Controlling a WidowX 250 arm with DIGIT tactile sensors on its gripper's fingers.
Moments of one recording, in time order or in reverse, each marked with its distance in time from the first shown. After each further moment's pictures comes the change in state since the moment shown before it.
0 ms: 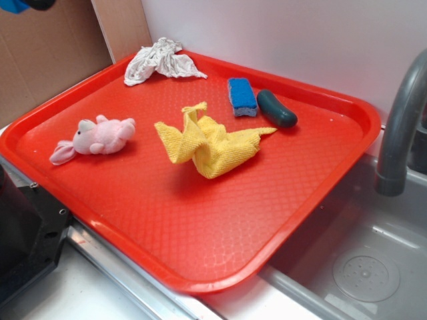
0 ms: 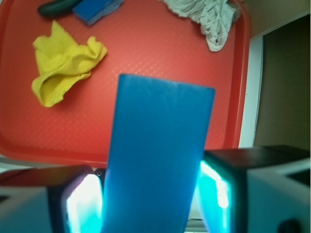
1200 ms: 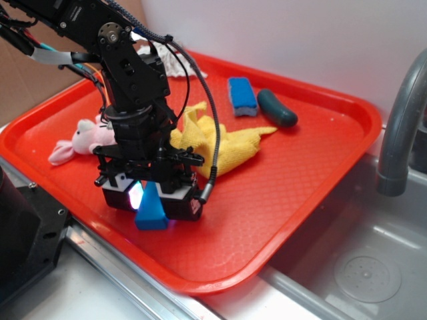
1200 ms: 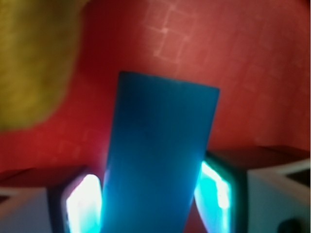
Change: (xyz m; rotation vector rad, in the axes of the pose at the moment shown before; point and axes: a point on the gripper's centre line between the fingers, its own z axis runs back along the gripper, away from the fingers) arm 0.013 -0.124 -0.187 -0.135 0.072 0.528
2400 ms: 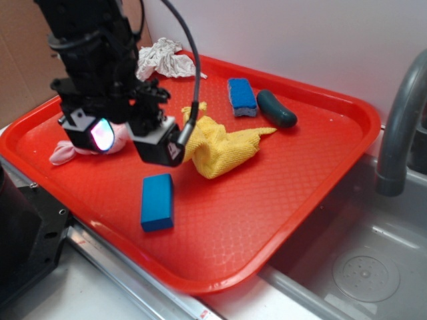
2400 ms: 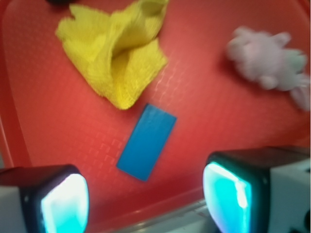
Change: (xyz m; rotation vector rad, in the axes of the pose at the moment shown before) arm -0.016 -0.004 0.068 -0.029 -0.150 -0.079
